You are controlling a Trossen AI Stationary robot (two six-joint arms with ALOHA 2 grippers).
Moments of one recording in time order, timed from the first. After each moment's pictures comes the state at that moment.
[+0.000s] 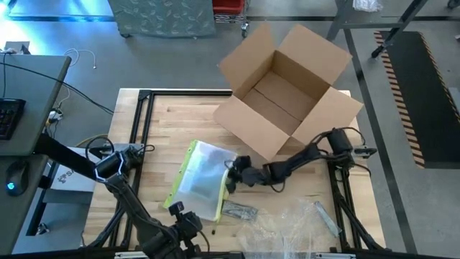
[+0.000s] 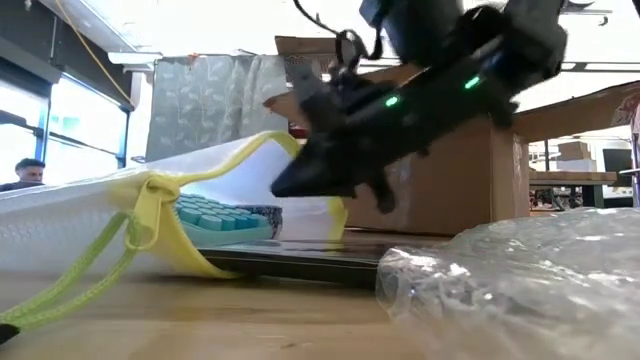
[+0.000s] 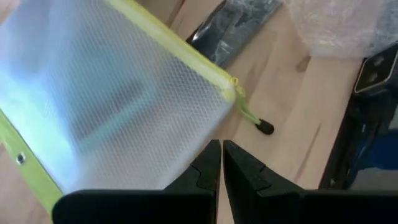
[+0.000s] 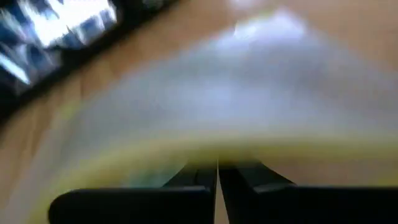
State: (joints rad) left arm -0.92 2.03 1.74 -1.21 -0.61 -1.32; right arm 0.28 2.04 0.98 0.53 0.49 0.72
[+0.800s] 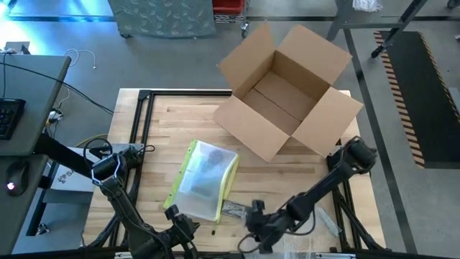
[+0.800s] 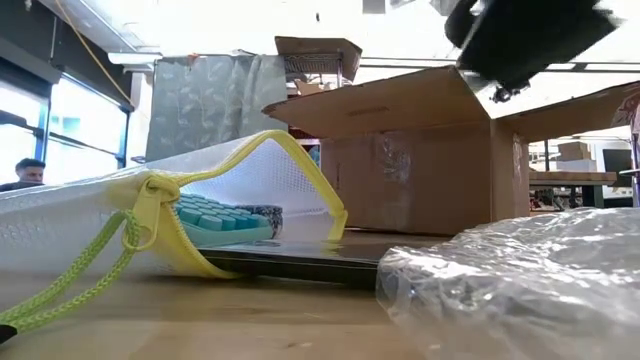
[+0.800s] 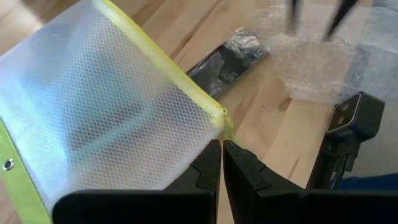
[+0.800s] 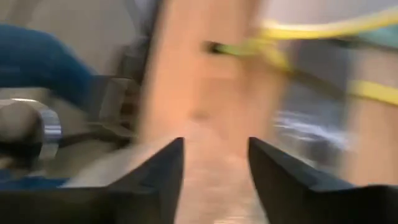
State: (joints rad) left arm -0.98 2.03 1.74 -1.20 -0.79 -1.47; right arm 0.68 1.93 1.29 -0.20 0.29 0.52
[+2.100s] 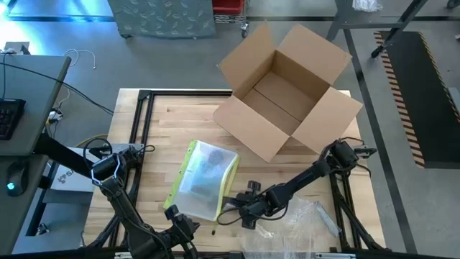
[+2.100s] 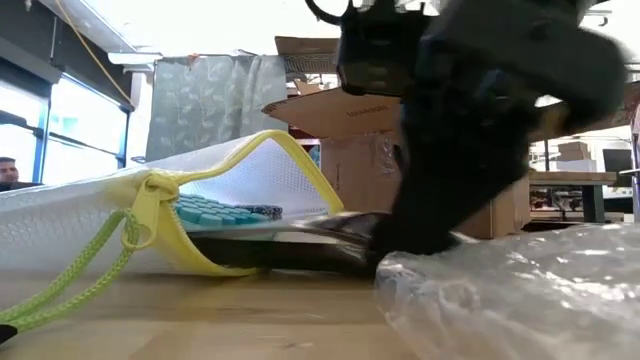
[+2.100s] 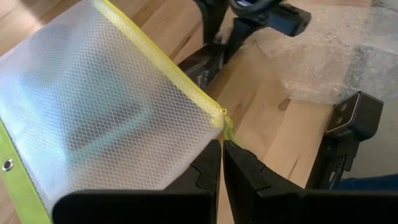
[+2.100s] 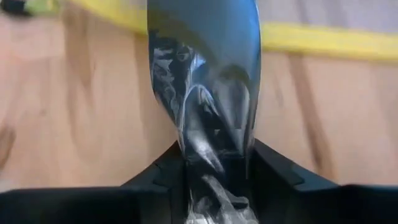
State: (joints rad) left arm -0.98 2.03 1.74 -1.20 -0.80 -1.47; right arm 0.50 2.09 1.33 -0.37 0.28 0.61
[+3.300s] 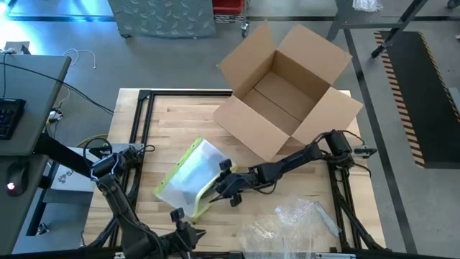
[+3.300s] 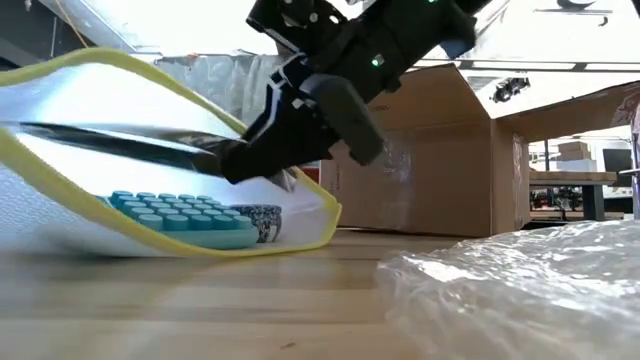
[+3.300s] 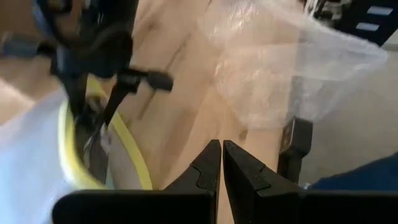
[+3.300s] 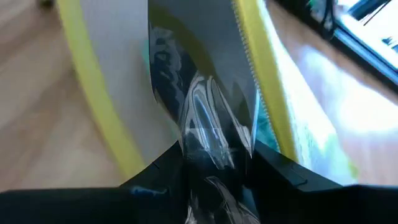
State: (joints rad) left arm -0.98 2.03 1.91 -1.16 -0.88 -1.15; right arm 0.28 2.07 1.33 0.06 0.28 -0.37
